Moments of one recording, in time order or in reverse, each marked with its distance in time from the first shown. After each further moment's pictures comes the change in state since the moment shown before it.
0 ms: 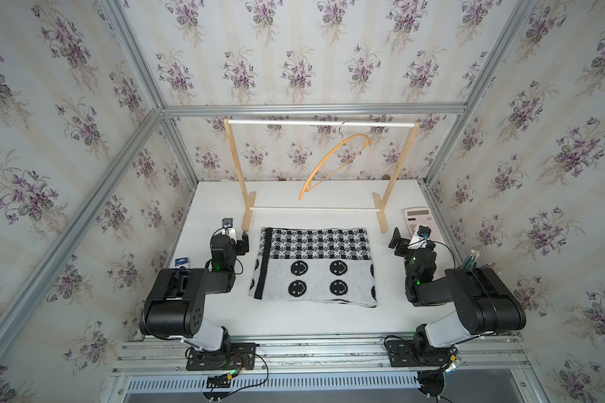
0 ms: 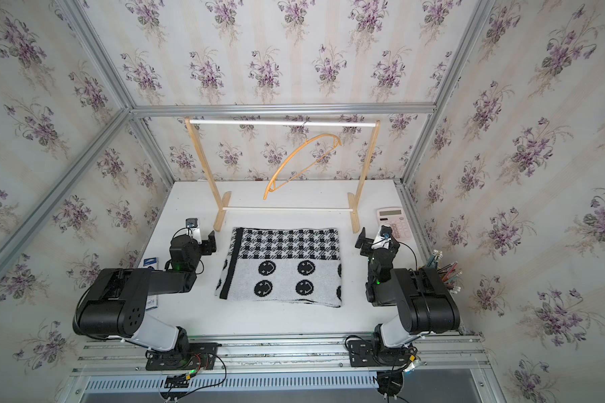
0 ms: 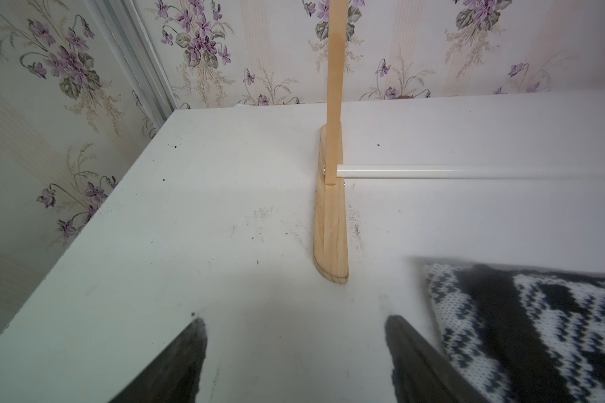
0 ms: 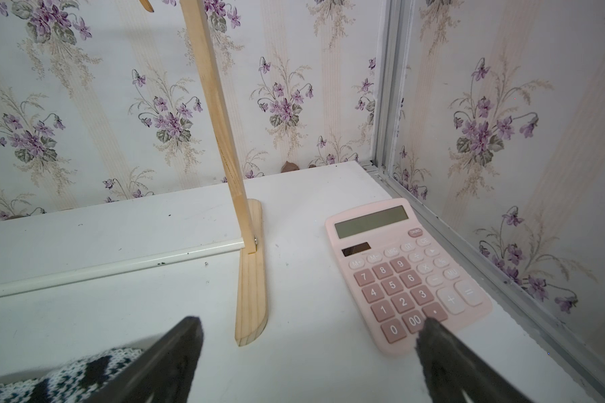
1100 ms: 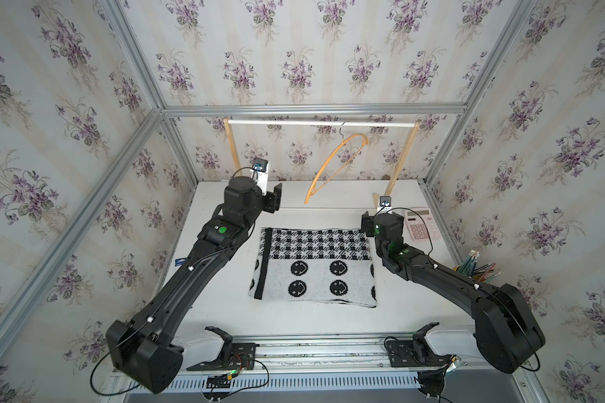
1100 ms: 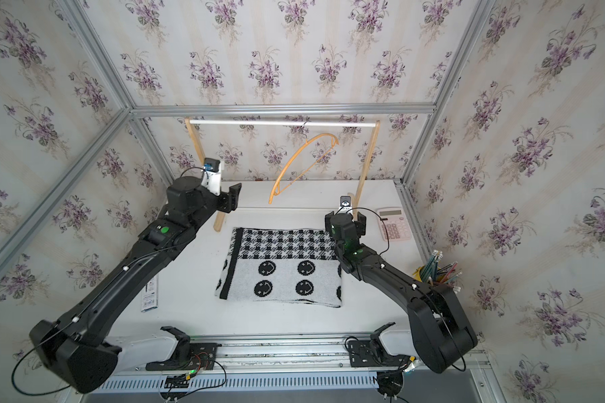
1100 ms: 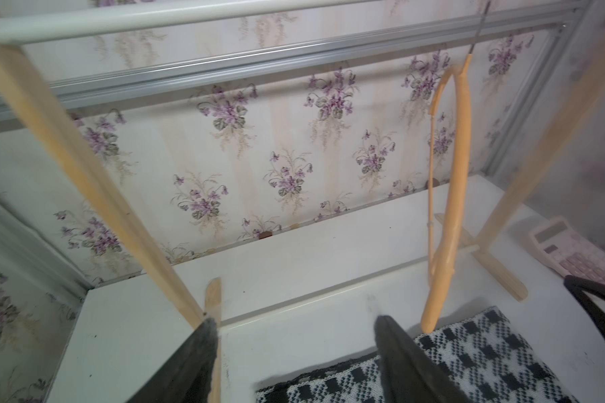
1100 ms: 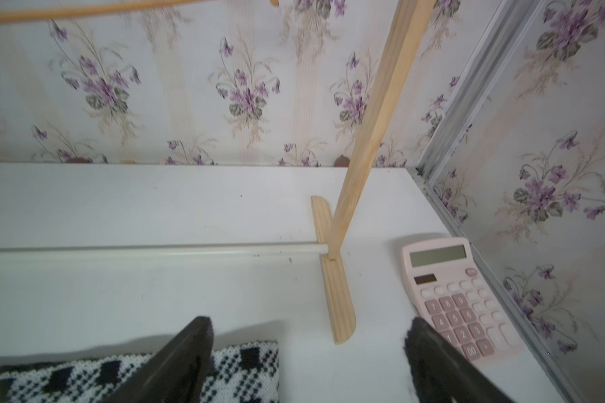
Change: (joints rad) left arm -0.448 -0.215 0.989 -1.159 -0.062 -0.021; right arm 0.438 -0.203 0.554 -1.094 0.369 0.049
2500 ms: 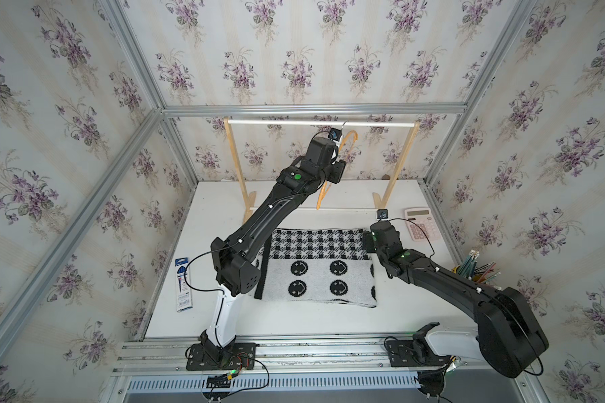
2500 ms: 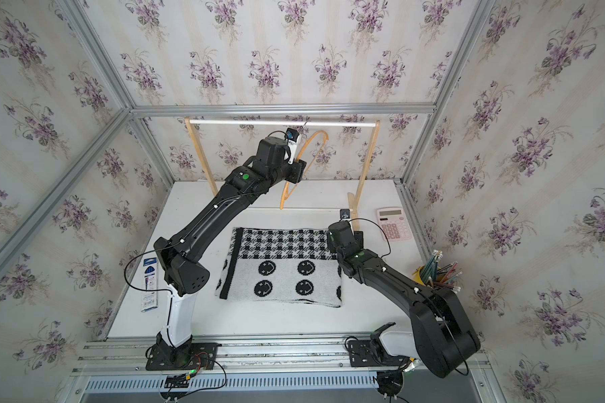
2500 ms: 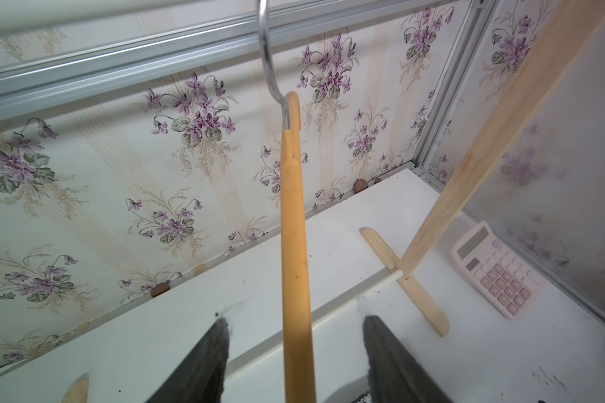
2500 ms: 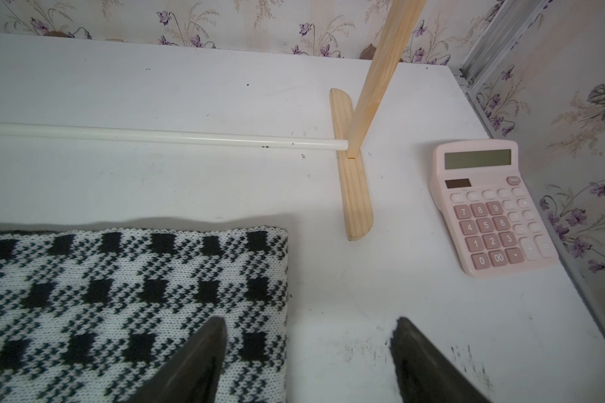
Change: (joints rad) left arm -0.217 0.790 1.002 -0.304 -0.043 -0.064; right arm 0.005 -0.027 -0.045 -0.224 -0.123 0.108
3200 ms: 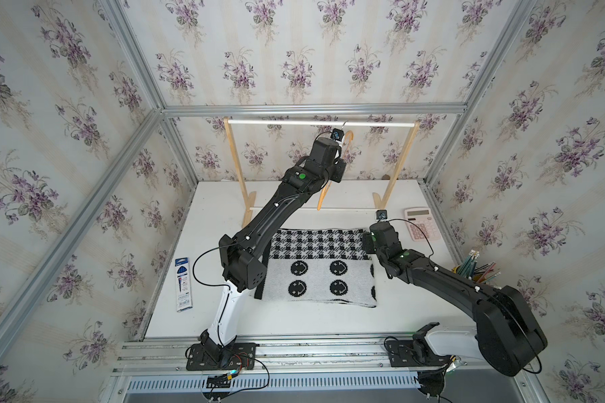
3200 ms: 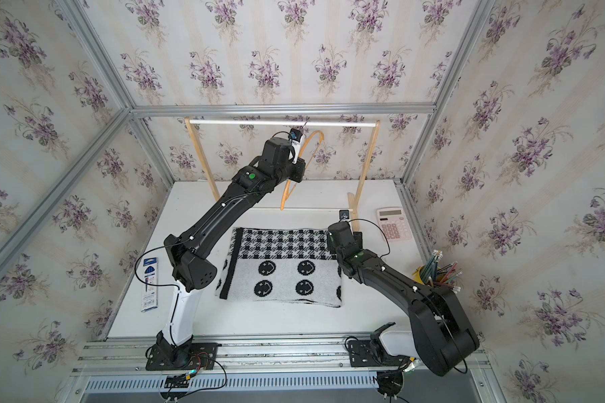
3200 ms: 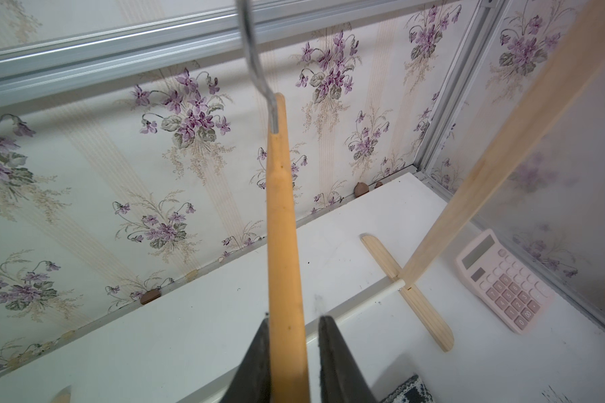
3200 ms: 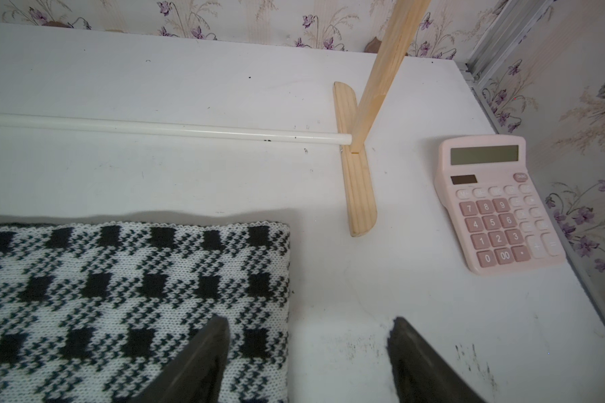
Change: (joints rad) left arm 0.000 0.072 0.076 0.001 -0.001 -0.018; right arm 0.000 0.010 -0.003 0.000 -0.007 -0.001
